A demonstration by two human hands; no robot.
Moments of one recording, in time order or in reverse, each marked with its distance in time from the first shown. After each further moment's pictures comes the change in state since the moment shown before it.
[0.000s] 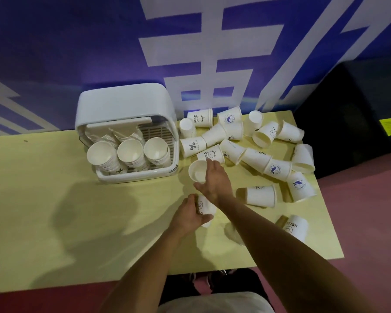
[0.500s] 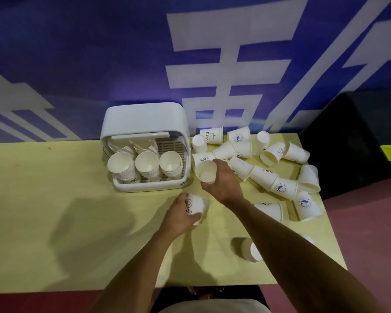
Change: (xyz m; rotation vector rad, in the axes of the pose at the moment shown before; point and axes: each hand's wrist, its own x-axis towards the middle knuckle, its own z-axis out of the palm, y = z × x) left_hand -0.013 -0.003 -0.060 0.014 0.186 0.033; right_hand 0.009 -0.026 -0.037 0.122 0.137 -0.108
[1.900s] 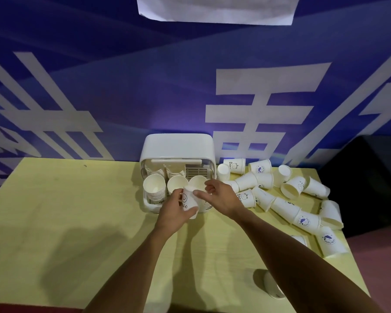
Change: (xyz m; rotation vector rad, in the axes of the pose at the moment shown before) left_hand 0.008 -0.012 -0.119 -0.224 0.254 0.133; right_hand 0.029 -0.088 0.016 0.262 -0.239 0.002
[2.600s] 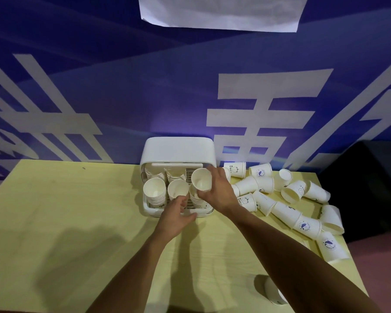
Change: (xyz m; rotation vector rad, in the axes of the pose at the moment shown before) left_hand 0.011 -0.012 0.003 0.085 -0.062 0.014; right_hand 0.015 -0.026 -0.001 -0.193 0.200 -0.195
